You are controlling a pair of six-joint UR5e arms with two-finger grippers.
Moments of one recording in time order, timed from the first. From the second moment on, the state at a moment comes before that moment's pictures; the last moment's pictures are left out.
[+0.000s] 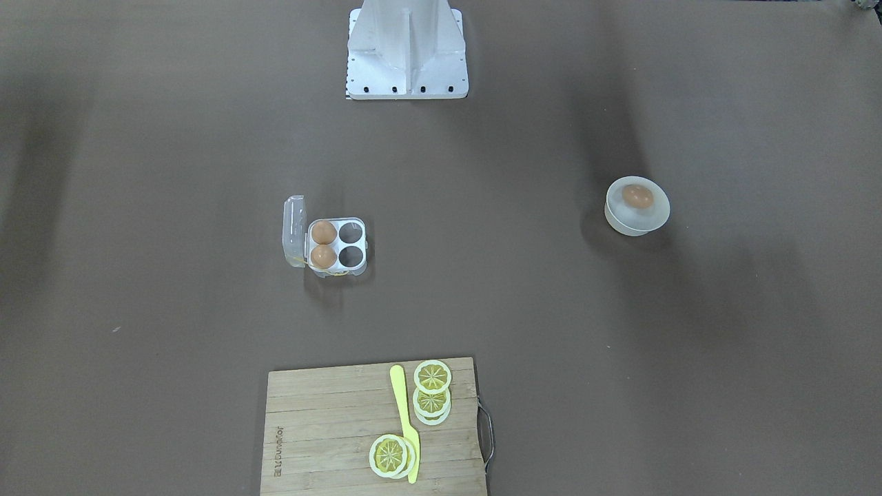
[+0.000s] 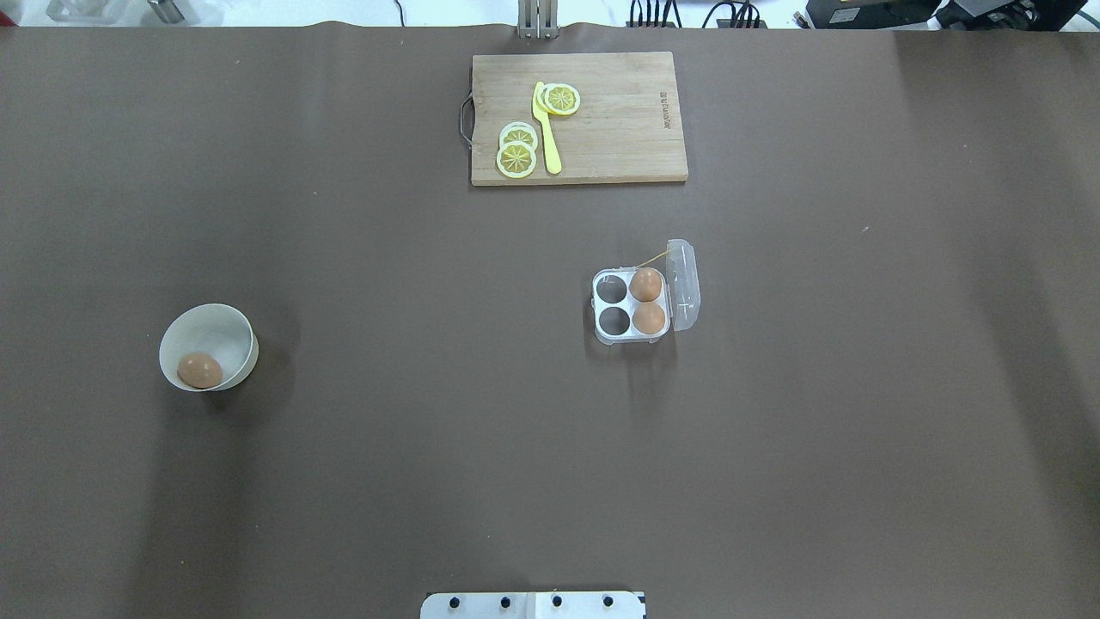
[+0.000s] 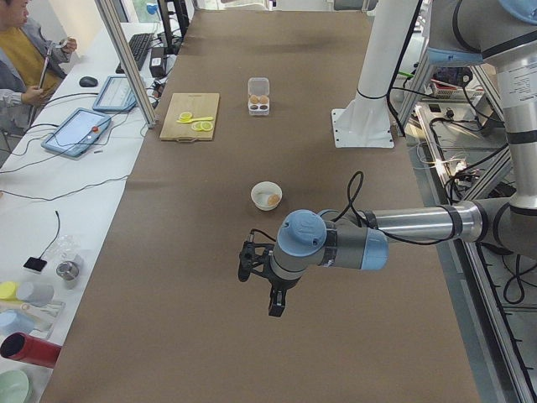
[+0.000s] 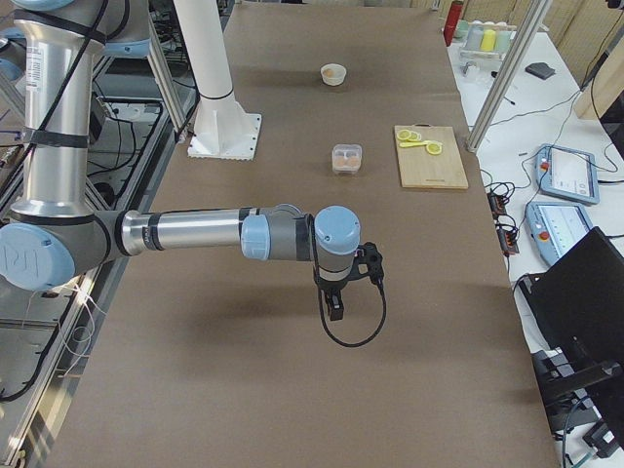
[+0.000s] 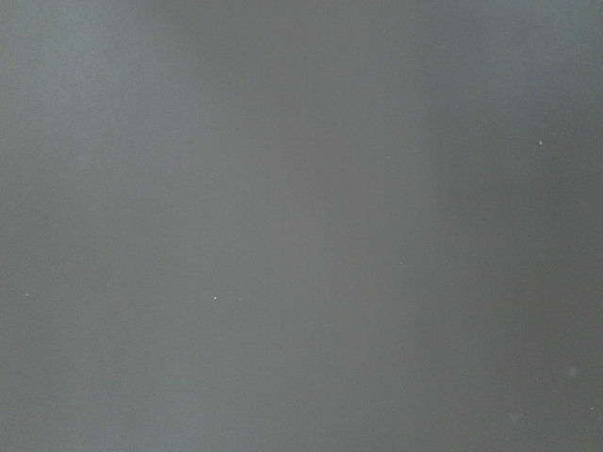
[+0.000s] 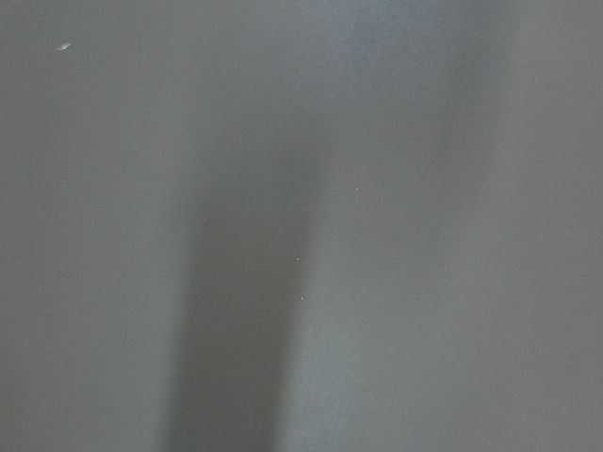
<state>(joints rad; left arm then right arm) -1.70 -1.24 -1.84 -1.75 -2.39 0.09 1.56 -1.70 1.81 -1.66 2.41 -0.21</state>
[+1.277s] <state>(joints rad) -1.28 -1.40 -2.03 -1.80 -2.40 -0.77 1.52 -1.68 1.85 -1.66 2.47 -0.13</state>
